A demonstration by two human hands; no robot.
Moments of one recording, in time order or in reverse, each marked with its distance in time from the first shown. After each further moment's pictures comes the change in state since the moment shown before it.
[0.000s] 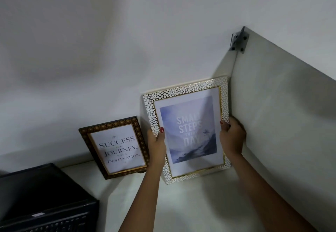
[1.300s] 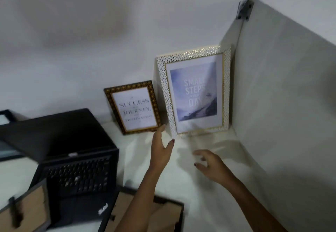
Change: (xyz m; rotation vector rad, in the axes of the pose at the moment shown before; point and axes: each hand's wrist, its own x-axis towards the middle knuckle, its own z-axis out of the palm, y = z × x) left_hand -0.124 -0.045 -0.091 0.463 -0.158 0.101; right_hand -0.189 0.046 -0.063 -0.052 -0.972 -0.133
